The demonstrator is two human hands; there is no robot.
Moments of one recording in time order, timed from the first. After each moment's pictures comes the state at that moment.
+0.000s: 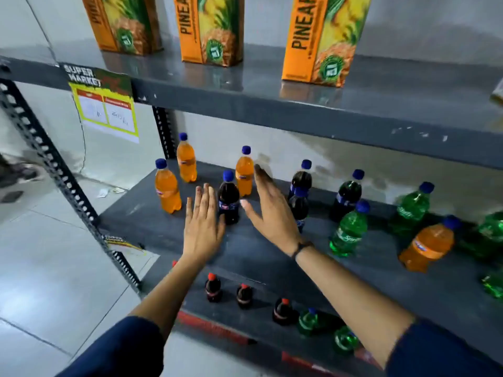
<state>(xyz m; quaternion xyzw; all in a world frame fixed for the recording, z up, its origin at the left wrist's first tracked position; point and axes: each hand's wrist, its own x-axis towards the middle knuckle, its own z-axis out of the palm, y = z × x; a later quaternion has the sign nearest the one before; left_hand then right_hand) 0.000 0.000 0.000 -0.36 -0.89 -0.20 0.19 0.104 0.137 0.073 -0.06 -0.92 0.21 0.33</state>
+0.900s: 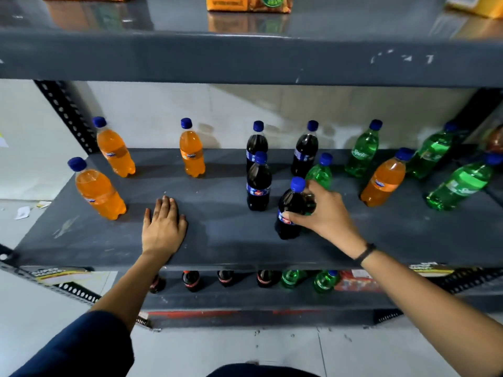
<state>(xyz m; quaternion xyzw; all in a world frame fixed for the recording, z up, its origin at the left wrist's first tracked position) -0.053 0.015 -0.057 -0.38 -0.92 -0.11 -0.02 0.237 0.194 0.052 -0.33 -0.86 0.29 0.25</state>
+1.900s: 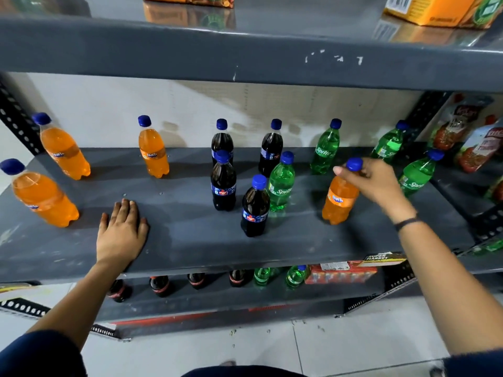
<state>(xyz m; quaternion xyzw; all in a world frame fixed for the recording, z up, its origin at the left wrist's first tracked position) -0.058 0.010 -0.062 -0.39 -0.91 -0.13 0.00 0.335 0.290 0.093 -0.47 -0.78 0.29 0.28</state>
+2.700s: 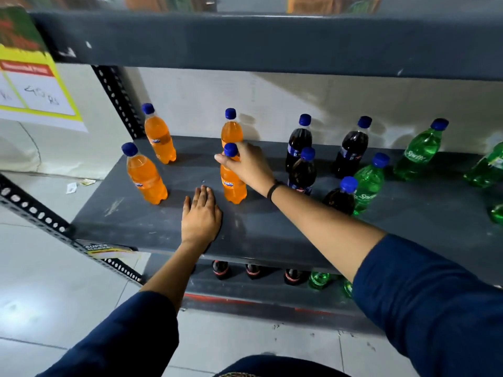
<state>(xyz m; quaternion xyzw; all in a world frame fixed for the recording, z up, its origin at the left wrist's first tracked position) -0.051 0.011 -0.050 -0.39 -0.92 -0.12 0.00 0.014 0.141 0.066 -0.22 -0.88 0.35 0.22</state>
